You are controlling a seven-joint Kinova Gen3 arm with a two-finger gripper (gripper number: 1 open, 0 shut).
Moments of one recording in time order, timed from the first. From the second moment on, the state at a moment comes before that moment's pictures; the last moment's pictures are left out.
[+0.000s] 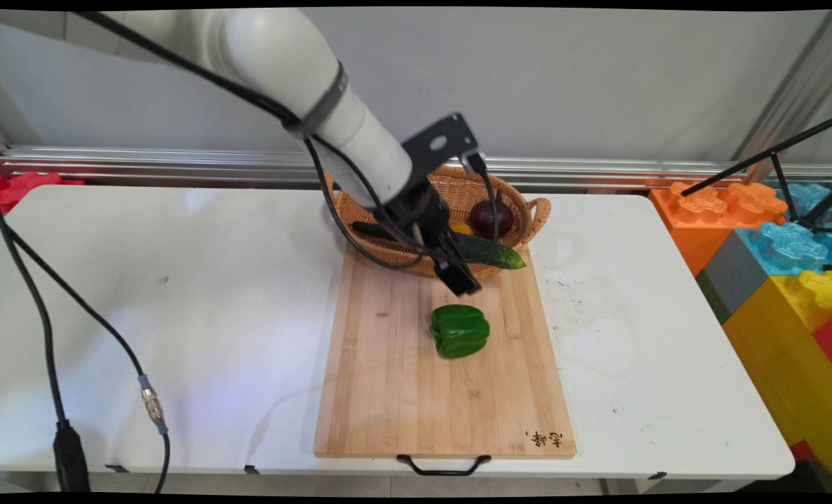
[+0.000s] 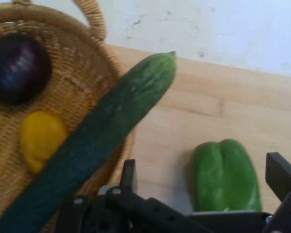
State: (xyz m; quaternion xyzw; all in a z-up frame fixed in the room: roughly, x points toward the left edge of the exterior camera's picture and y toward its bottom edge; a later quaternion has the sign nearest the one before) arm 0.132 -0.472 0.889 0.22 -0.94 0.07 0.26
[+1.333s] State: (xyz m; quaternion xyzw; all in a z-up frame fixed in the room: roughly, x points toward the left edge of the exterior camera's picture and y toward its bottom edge) arm 0.200 -0.571 0.888 0.01 -0.97 0.11 0.22
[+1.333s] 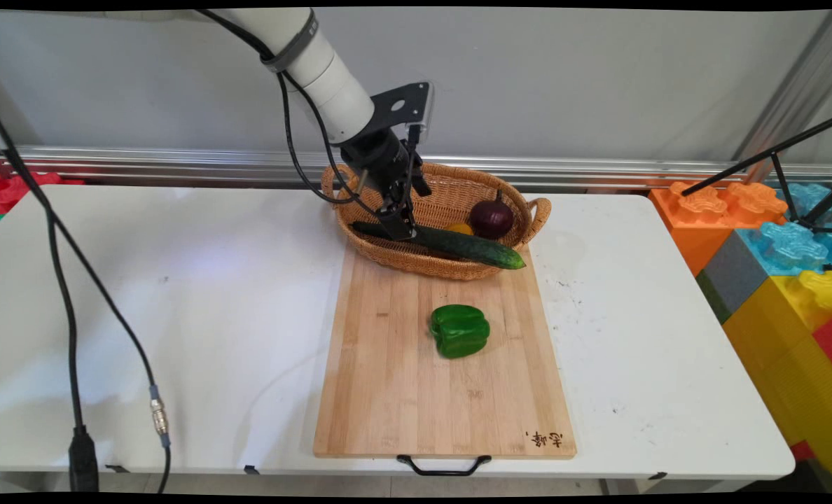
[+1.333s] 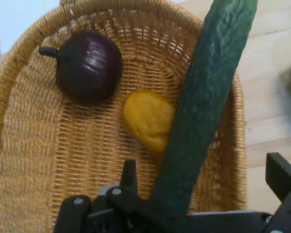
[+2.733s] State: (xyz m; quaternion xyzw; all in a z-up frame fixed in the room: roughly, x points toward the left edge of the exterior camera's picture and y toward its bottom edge) arm 0.202 -0.620 0.819 -0.19 -0.95 0.14 0.18
